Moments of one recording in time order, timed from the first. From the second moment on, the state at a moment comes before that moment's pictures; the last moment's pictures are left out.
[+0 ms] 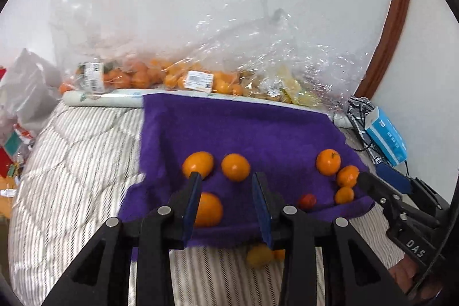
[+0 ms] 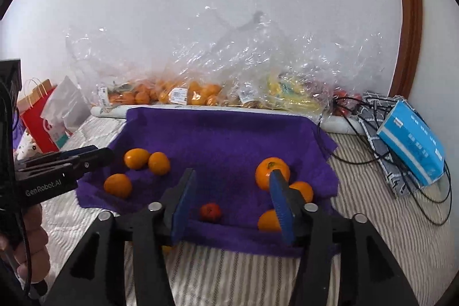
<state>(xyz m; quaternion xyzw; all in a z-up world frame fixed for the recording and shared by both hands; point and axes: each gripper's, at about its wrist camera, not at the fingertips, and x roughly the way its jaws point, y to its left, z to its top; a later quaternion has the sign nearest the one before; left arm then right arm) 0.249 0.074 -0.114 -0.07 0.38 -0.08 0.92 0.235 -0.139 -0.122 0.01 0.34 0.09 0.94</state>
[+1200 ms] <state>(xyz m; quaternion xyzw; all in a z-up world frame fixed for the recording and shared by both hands) 0.184 0.121 -0.188 -0.08 0.43 -0.03 0.90 0.193 -0.095 -0.165 0.01 0.42 0.11 0.90</state>
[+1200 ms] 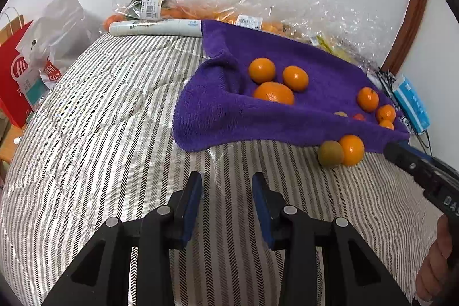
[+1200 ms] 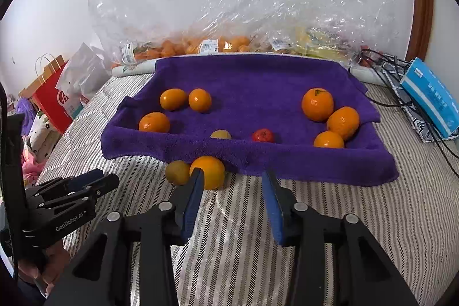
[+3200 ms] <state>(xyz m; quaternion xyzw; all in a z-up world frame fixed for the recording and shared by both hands) 0.190 0.022 -0.178 -0.02 0.40 -0.12 0.91 0.156 -0.189 -0.183 0.00 0.40 0.07 0.91</state>
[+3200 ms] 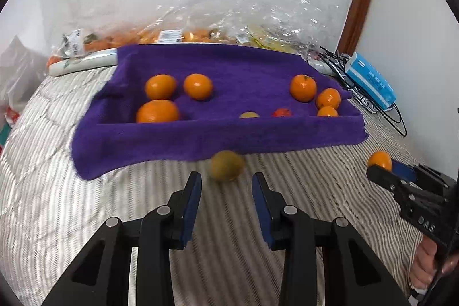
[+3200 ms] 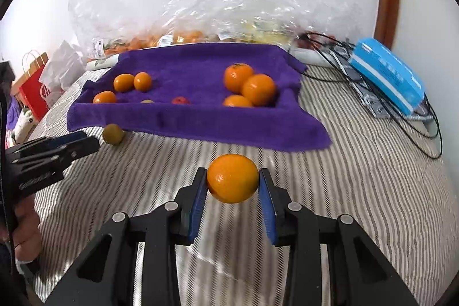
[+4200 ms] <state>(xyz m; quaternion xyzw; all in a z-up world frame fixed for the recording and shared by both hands) 0.221 0.005 -0.191 -0.03 0.43 -0.06 0.90 0.167 -0.205 -0.205 0.03 0.44 0.08 0.90</state>
